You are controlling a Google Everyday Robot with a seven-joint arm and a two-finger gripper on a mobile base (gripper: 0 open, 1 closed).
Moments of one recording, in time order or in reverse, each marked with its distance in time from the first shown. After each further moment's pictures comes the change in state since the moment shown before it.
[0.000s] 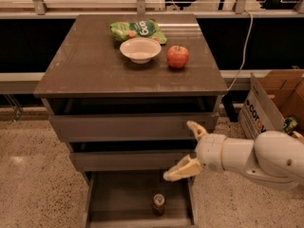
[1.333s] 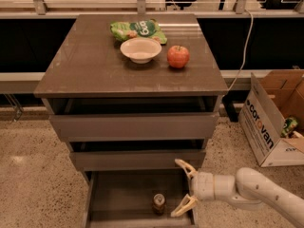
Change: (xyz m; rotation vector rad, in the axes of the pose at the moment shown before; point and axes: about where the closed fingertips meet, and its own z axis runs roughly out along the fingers) arm 0.187 0.036 0.083 -0.268 -0.183 -0.171
